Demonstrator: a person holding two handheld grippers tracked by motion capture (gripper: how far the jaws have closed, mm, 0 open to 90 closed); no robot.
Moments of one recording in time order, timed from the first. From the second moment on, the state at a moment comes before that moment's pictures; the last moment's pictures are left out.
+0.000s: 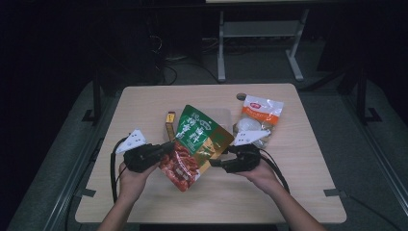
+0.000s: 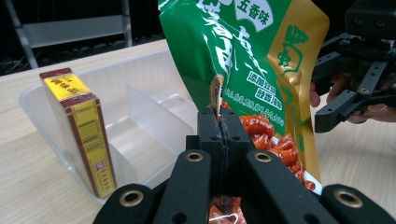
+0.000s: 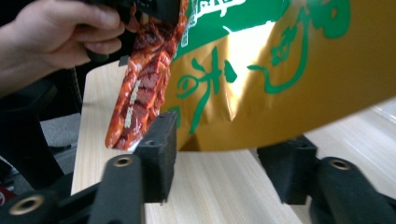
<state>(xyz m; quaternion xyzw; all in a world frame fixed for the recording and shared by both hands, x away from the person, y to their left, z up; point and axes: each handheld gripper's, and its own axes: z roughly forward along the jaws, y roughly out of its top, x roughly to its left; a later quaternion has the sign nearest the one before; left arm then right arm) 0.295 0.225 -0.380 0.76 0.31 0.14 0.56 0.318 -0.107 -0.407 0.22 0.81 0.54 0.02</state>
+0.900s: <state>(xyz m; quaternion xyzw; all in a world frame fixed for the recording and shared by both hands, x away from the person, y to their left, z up) 0.294 0.208 -0.399 0.78 0.29 0.12 0.54 0.315 -0.121 -0.394 0.20 0.81 0.55 -0.01</state>
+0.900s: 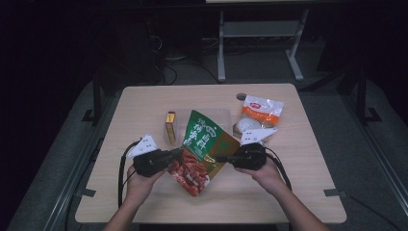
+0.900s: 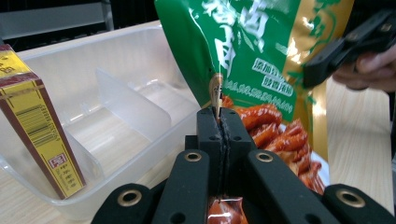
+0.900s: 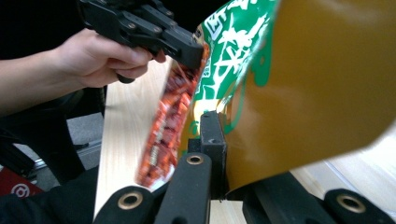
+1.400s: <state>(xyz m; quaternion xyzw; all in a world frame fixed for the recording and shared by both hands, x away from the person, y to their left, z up) 0.297 0.215 -0.403 0.79 0.29 0.11 0.53 0.314 -0.131 -0.388 0.19 0.80 0.56 -0.04</state>
